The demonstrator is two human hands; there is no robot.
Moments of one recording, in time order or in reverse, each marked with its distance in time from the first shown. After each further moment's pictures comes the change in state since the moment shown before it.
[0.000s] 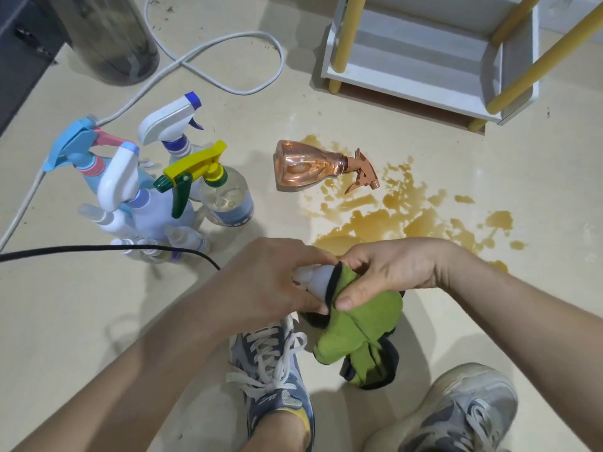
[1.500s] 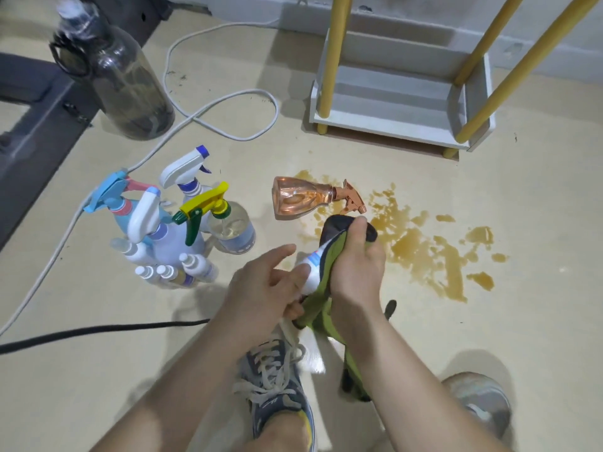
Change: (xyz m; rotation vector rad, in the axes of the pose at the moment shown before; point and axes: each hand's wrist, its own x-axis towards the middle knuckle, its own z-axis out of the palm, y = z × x) left_hand -0.020 0.039 0.010 -0.443 0.323 -0.350; right_hand 0.028 -0.040 0.068 0.882 1.493 -0.369
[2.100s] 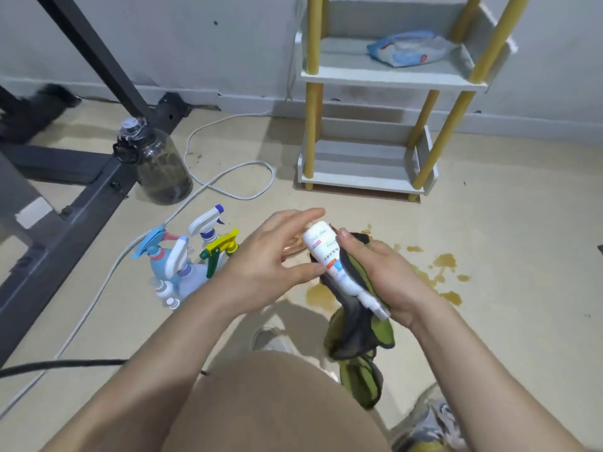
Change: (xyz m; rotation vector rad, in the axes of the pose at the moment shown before) left_hand -0.054 0.109 -0.030 0.383 -0.100 0.580; right_hand -0.054 -0.112 -0.090 -0.271 -0.615 -0.045
